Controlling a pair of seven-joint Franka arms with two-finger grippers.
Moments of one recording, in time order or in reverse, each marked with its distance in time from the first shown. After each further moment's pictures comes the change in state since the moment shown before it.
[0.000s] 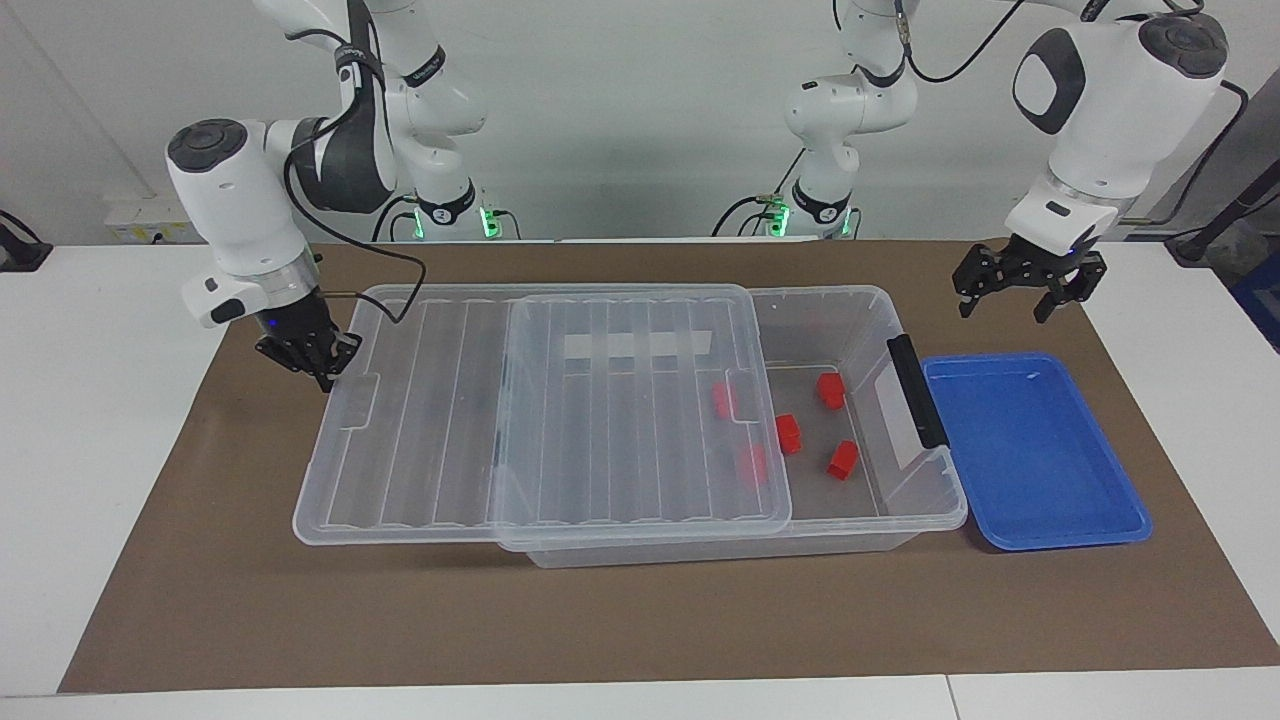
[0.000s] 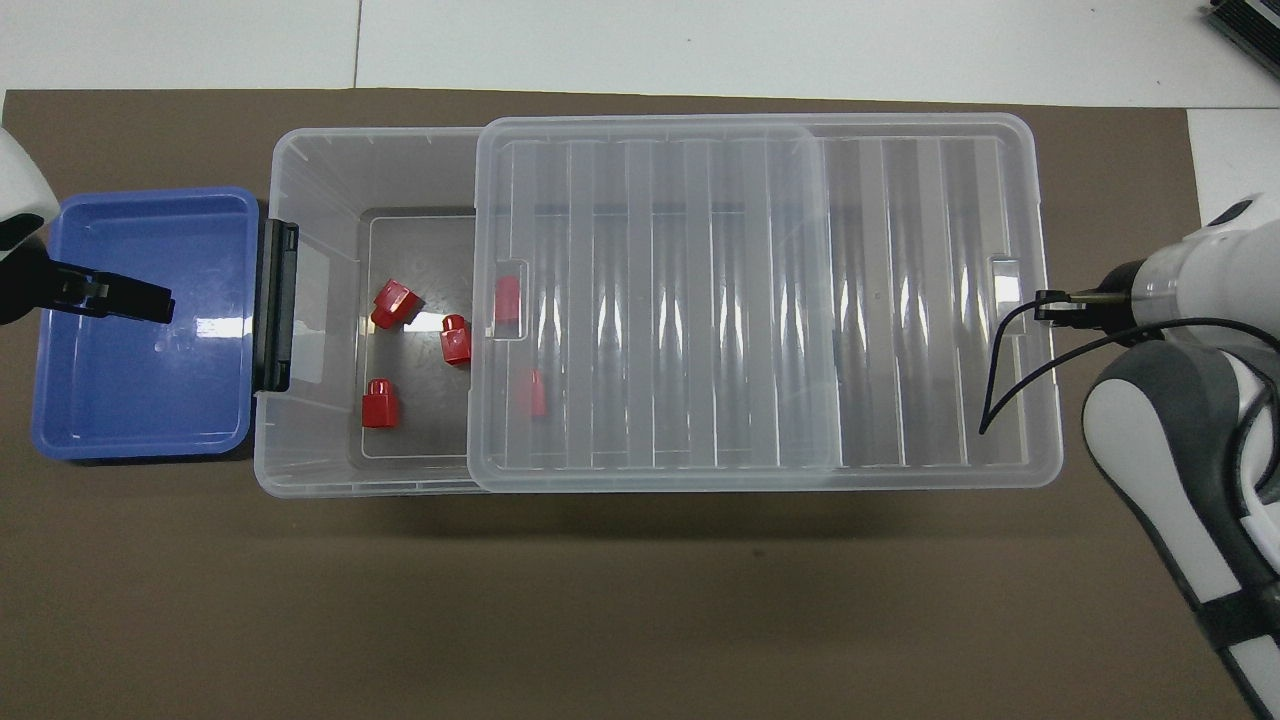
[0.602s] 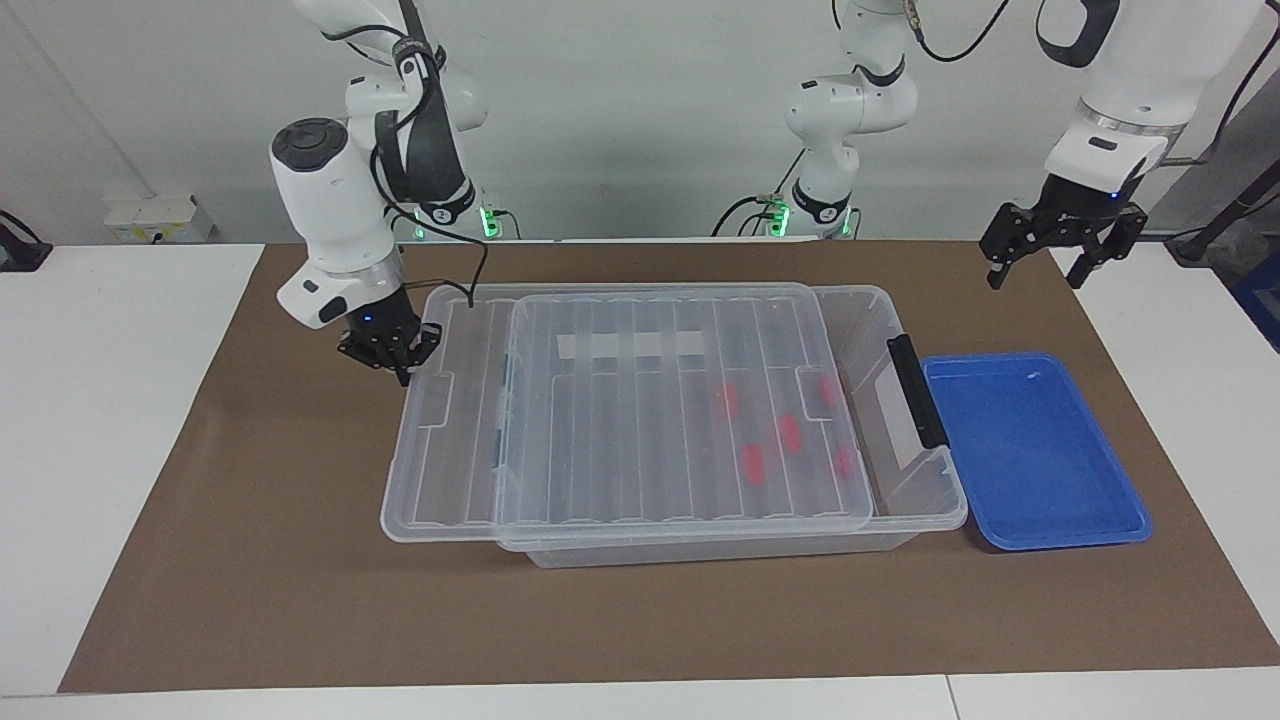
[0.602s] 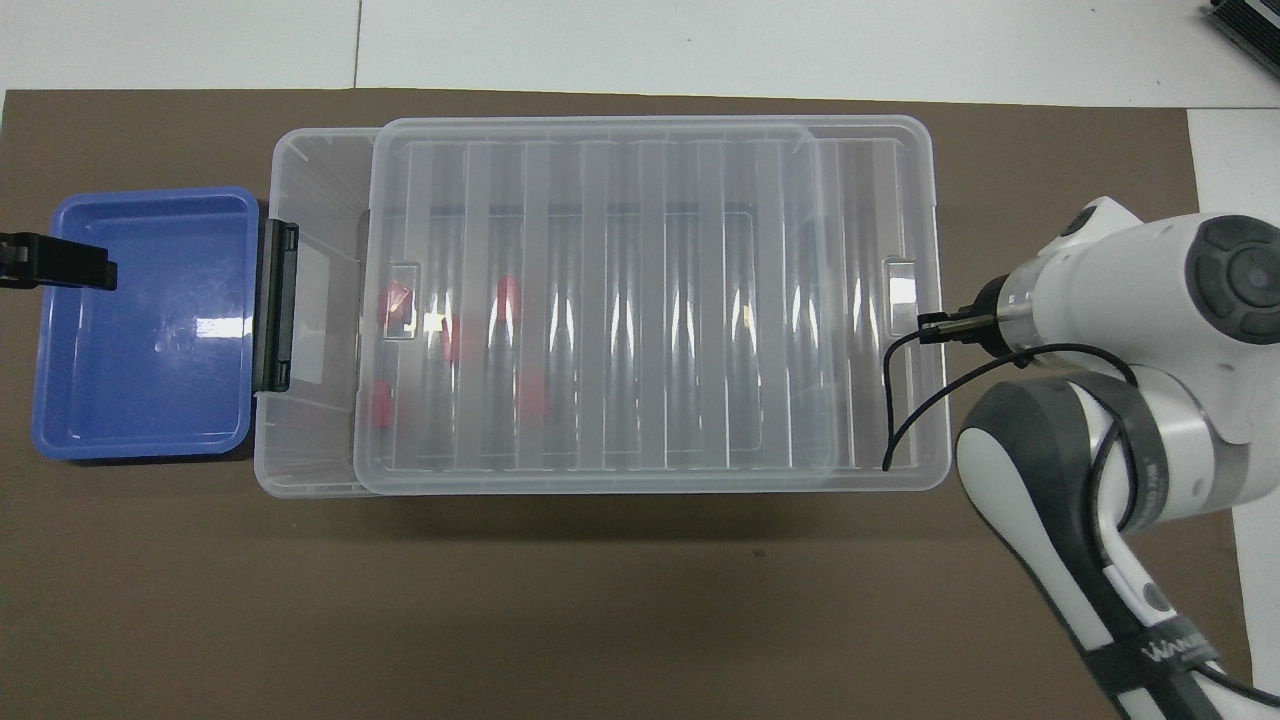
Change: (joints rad) left arm -0.023 -0.022 0.023 0.120 -0.001 -0.071 -0.142; right arm 0.191 0.000 0.005 -0.001 0.001 -0.017 0.020
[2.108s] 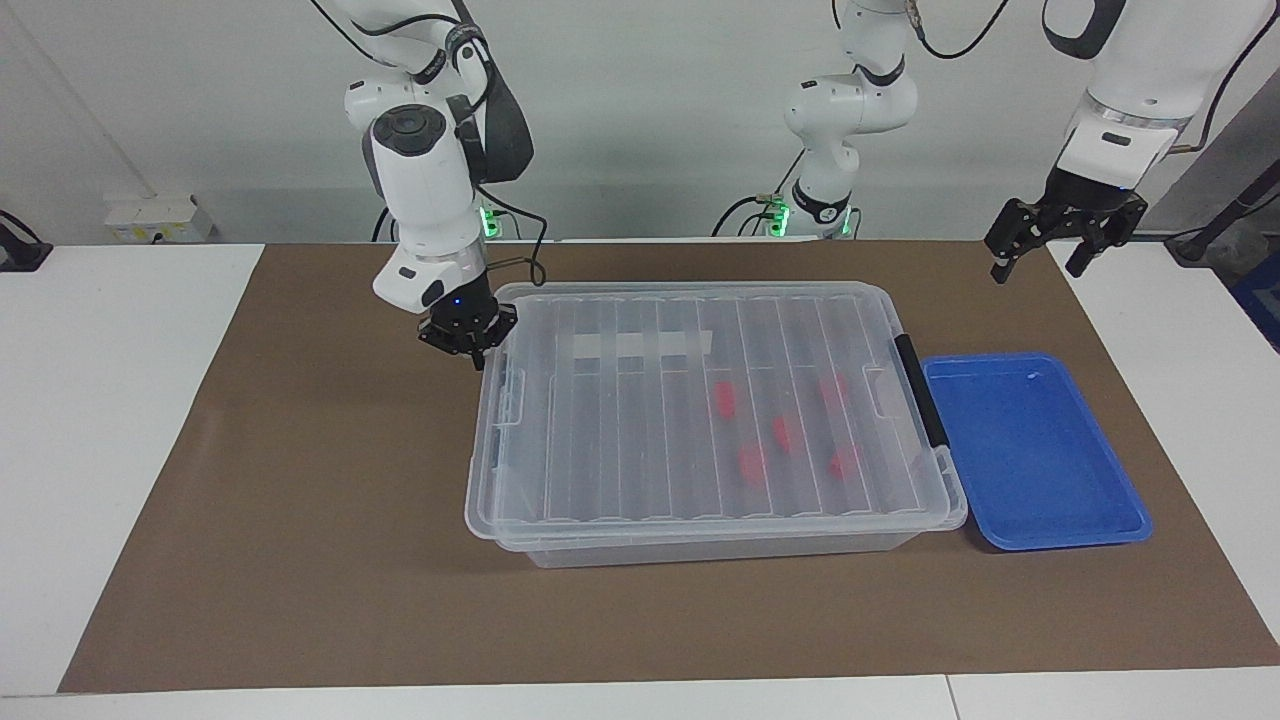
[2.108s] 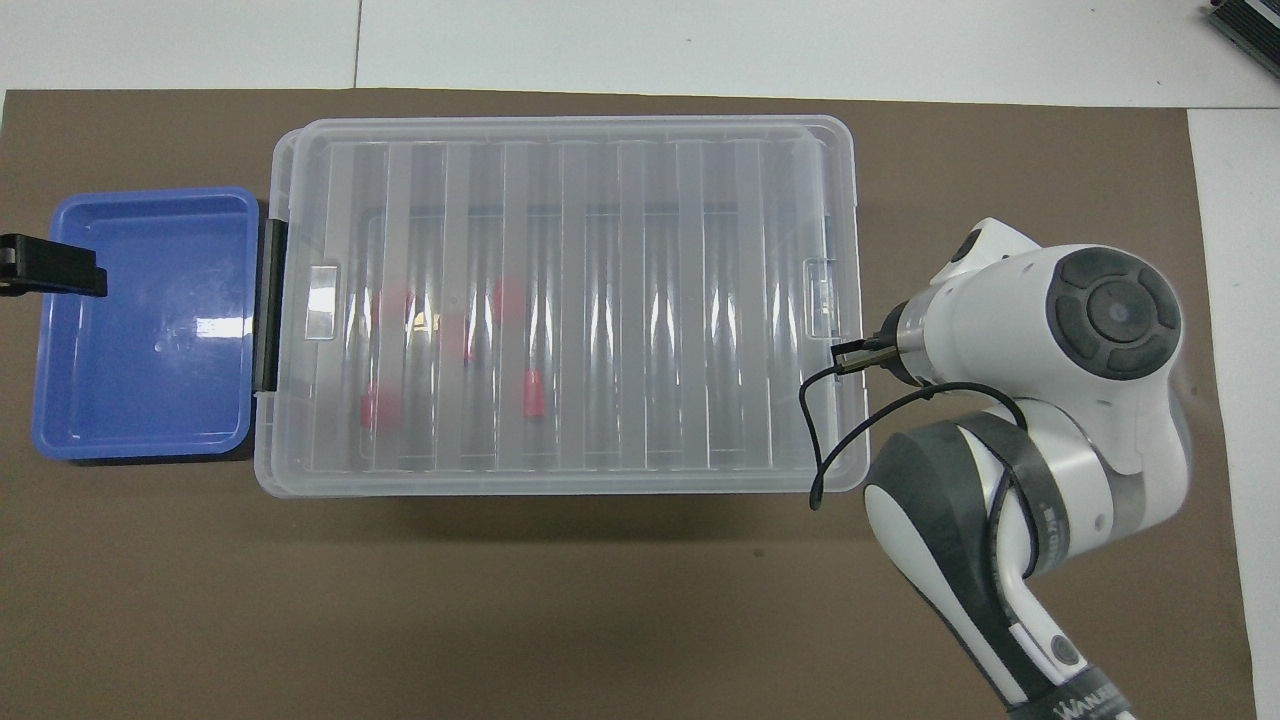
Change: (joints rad) left arm -0.006 -0.006 0.022 -0.003 0.000 -0.025 -0.048; right arm 0.118 -0.003 0.002 0.000 0.000 -0.013 0.015
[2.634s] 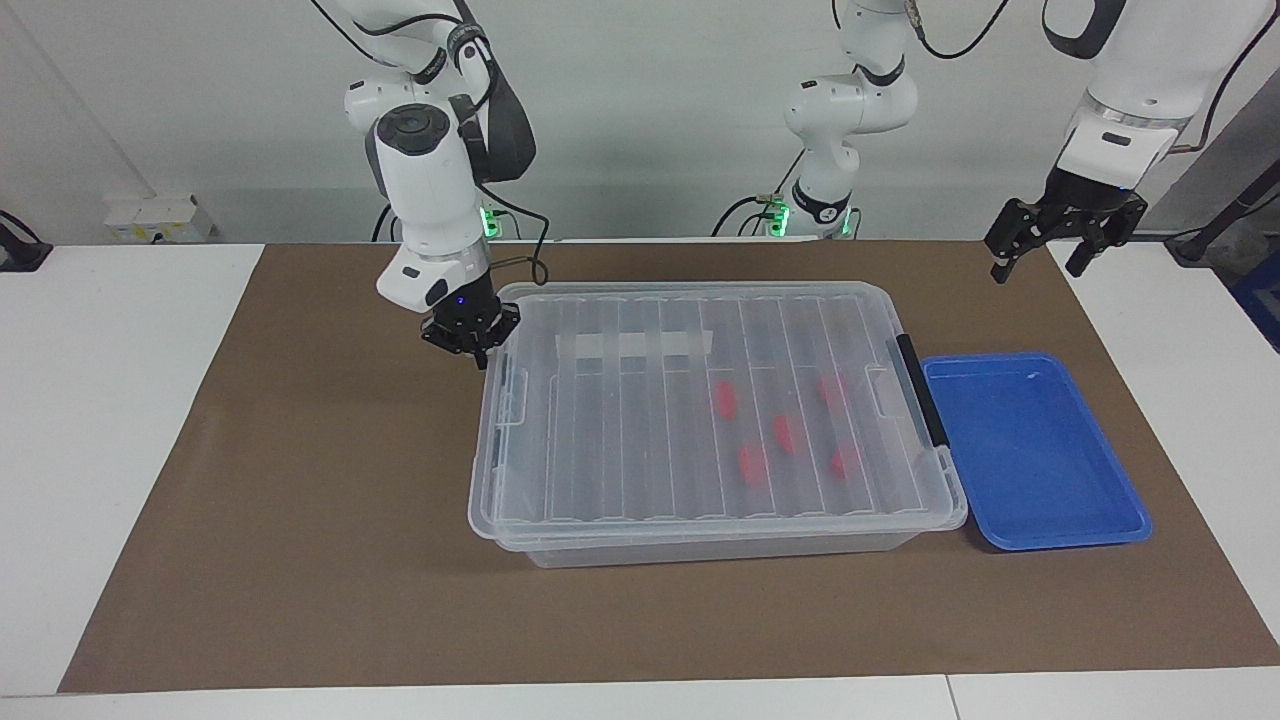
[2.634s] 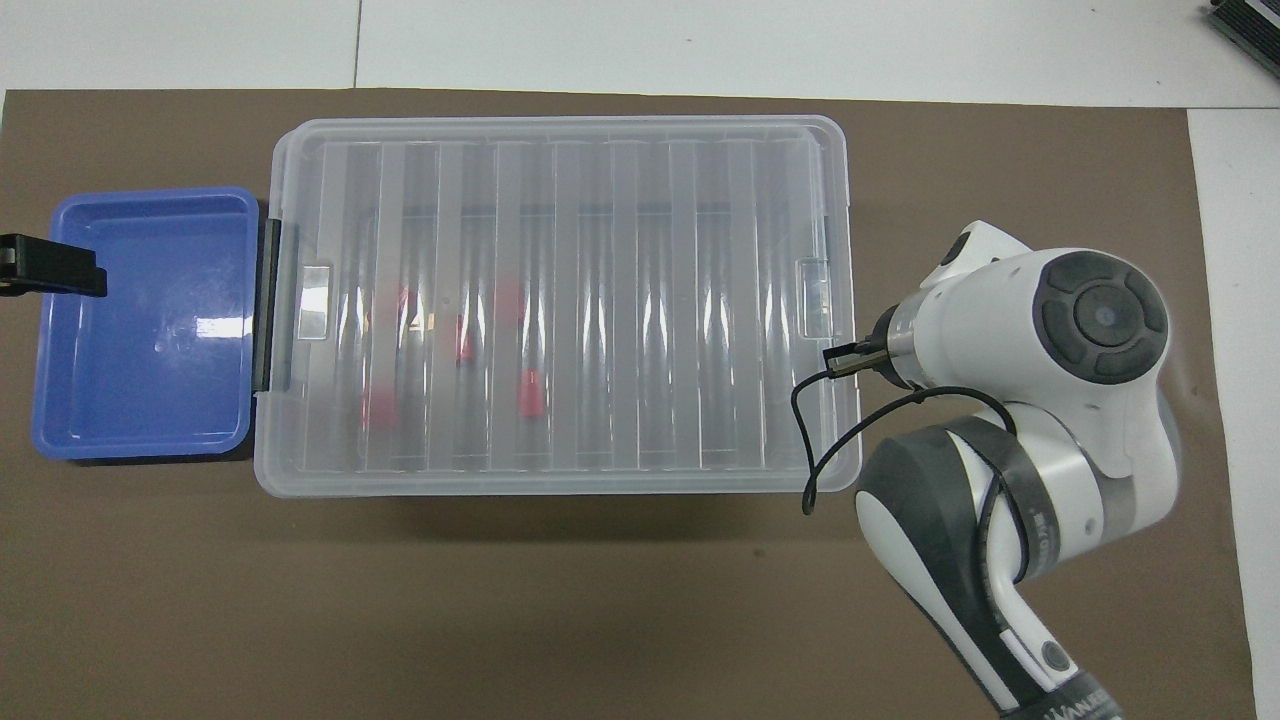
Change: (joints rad) left arm 0.000 0.000 0.000 0.000 0.000 0.000 0.000; right arm 0.015 -0.001 0.000 0.000 0.000 -0.008 0.000
